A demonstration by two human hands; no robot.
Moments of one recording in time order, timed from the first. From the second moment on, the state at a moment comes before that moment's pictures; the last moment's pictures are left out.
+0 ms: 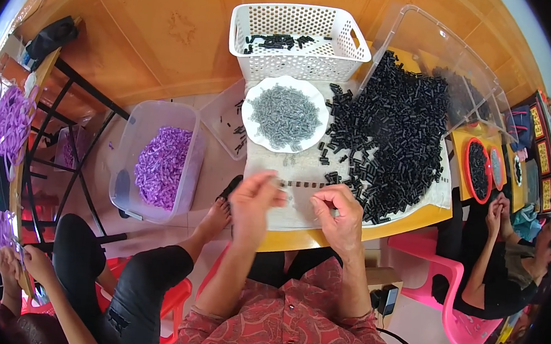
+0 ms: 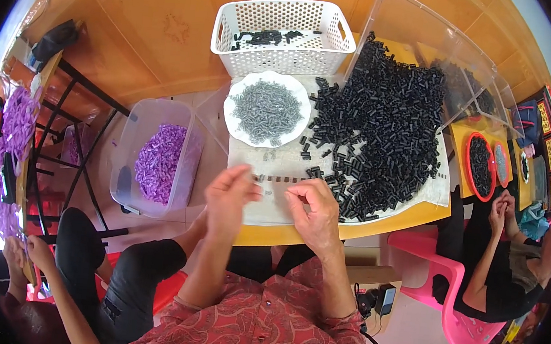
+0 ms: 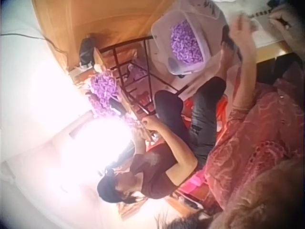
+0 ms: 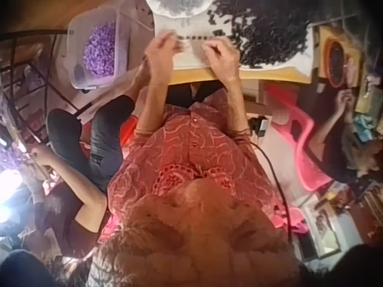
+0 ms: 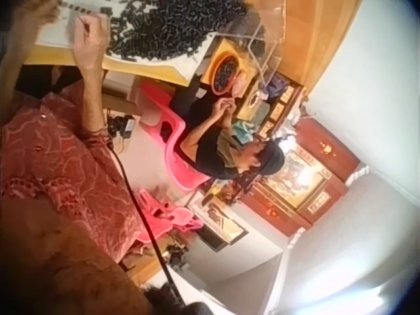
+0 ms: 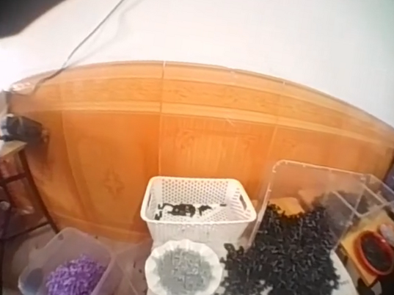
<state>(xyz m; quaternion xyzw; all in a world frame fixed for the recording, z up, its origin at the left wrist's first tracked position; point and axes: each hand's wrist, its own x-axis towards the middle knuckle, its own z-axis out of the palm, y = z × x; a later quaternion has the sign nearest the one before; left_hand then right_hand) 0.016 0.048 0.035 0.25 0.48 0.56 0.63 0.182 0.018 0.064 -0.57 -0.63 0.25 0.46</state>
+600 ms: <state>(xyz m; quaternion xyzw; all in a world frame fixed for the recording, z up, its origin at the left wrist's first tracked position) -0.034 0.144 0.040 0.26 0.51 0.66 0.48 0.209 -0.002 0.054 -0.59 -0.69 0.17 0.39</state>
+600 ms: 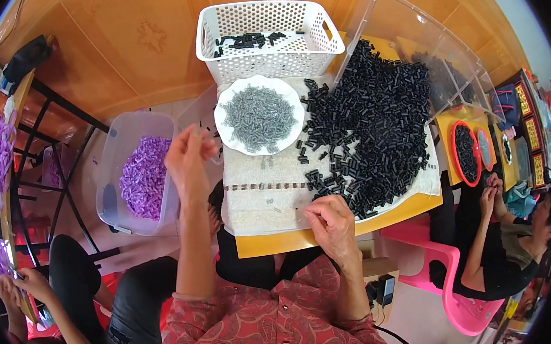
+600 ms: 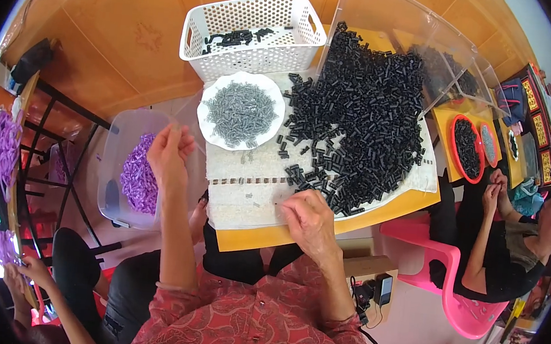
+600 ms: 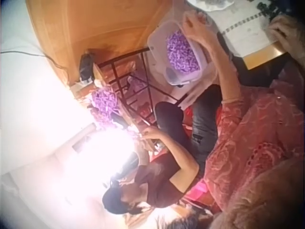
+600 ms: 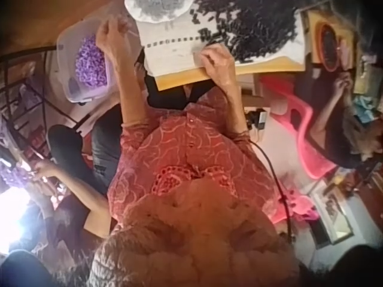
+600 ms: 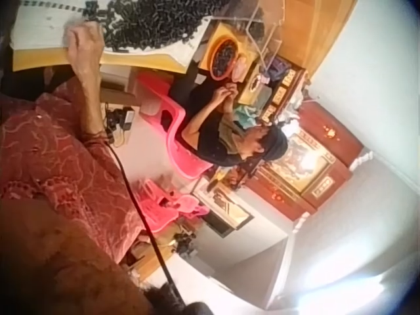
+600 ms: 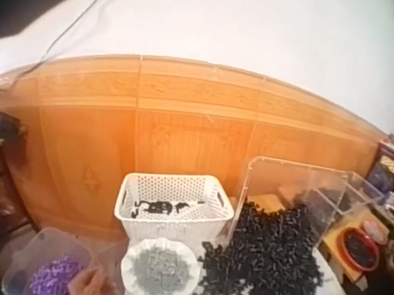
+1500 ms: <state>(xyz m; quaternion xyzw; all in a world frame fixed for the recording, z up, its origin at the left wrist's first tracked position) 0.043 0.034 0.026 0.32 0.44 0.49 0.68 0.218 0.052 0.061 -0.63 -0.66 0.12 0.38</state>
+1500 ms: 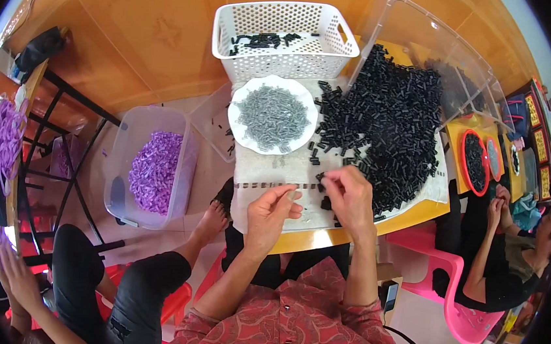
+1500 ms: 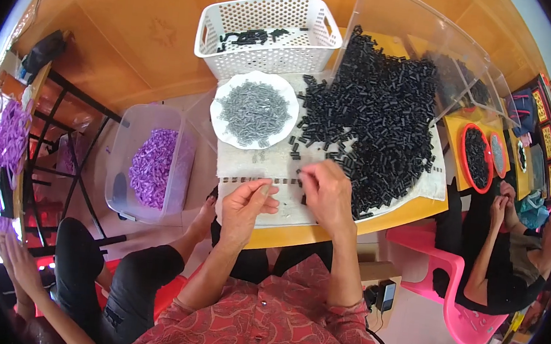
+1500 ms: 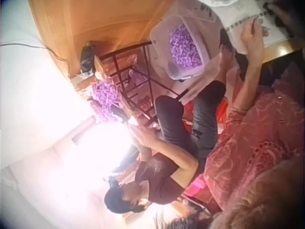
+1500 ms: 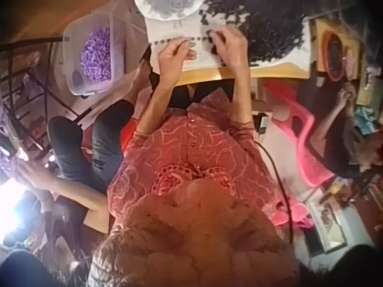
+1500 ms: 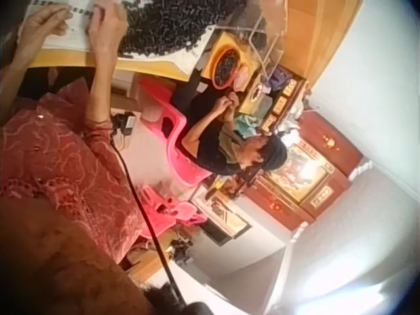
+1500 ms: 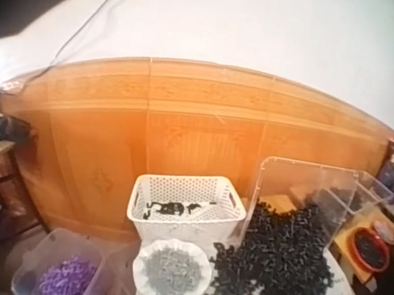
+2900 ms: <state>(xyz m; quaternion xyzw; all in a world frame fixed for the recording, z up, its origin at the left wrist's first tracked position) -0.019 0.108 0.035 0.33 0.55 0.59 0.49 0.202 0.069 0.043 -0.72 -0.63 0.02 0.27</state>
